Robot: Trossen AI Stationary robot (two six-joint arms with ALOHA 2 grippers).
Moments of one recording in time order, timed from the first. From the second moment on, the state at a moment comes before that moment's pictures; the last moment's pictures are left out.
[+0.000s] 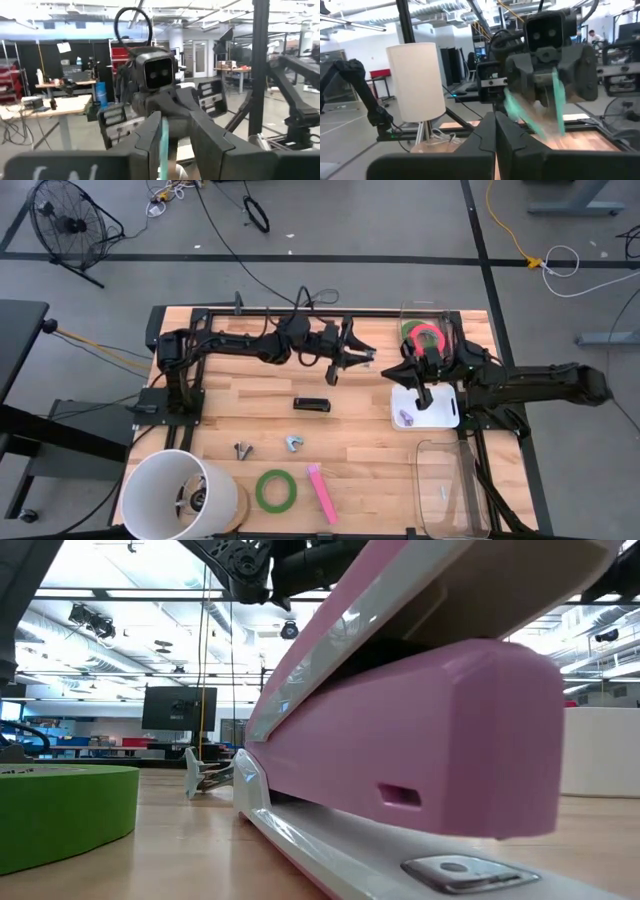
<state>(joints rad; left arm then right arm) 0.22 1.88 1.30 0.84 0.48 -0.06 -0.15 0.74 0.40 0.52 -0.29 0.16</state>
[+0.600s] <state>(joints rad) 0.24 1.84 1.30 0.55 0.54 -0.07 -0.15 0.71 0.40 0.00 -0.08 0.30</state>
